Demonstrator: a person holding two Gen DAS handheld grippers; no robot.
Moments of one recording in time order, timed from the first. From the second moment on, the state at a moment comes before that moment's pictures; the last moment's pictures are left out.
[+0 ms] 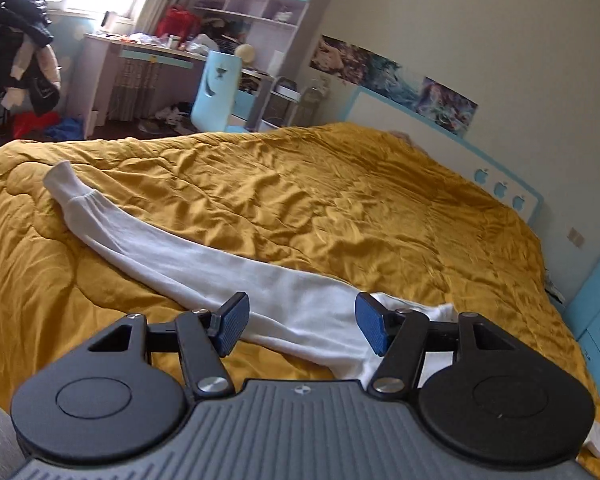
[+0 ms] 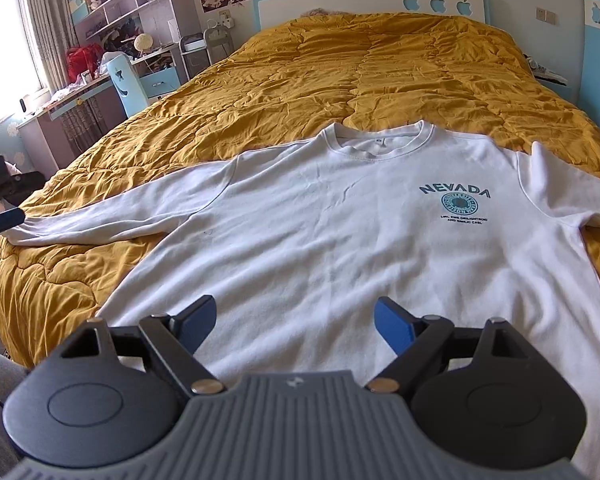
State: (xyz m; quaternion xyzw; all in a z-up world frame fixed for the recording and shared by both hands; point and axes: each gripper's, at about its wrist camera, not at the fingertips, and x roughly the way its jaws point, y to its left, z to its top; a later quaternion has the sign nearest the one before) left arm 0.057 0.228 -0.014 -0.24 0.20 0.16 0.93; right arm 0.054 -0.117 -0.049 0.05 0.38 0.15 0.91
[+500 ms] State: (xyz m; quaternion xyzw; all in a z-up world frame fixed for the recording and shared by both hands) left arm 0.081 0.454 -0.087 -0.37 0.19 0.26 0.87; right arm 0.110 -0.150 -0.077 0.06 0.42 0.05 0.90
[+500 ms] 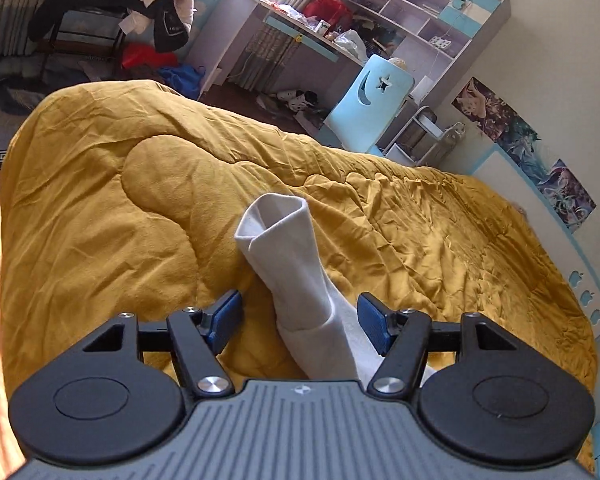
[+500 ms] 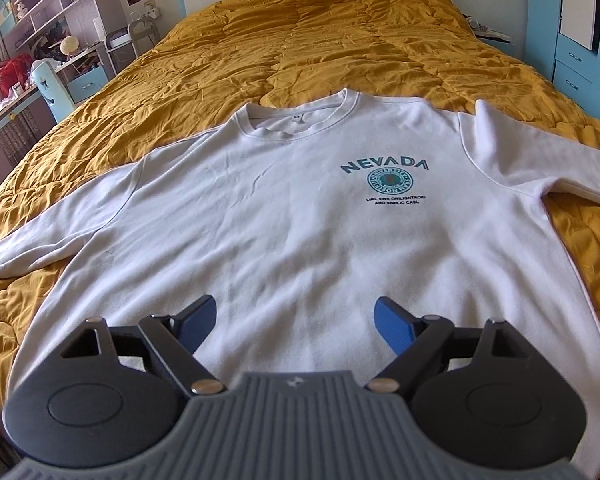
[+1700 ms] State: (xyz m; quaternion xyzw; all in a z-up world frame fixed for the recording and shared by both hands) left arm 0.241 0.016 0.022 -0.29 0.15 -0.18 0.93; right arm 0.112 -0.318 -0.126 0.16 0.29 -0.02 0.94
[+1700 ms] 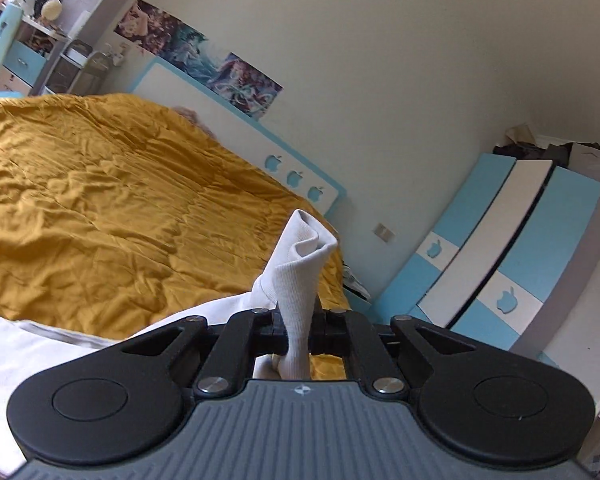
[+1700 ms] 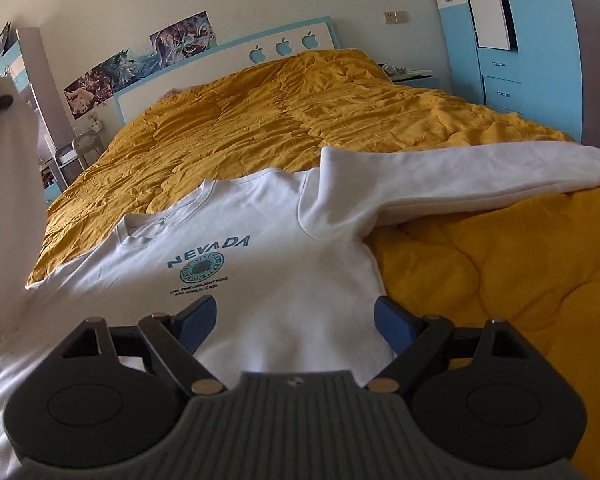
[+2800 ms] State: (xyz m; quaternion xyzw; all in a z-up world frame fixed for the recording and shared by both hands) left arm 0.143 0.067 -0.121 0.09 0.32 0.03 0.94; right arm 0.122 -0.296 -0.153 0.09 0.31 -0.04 0.95
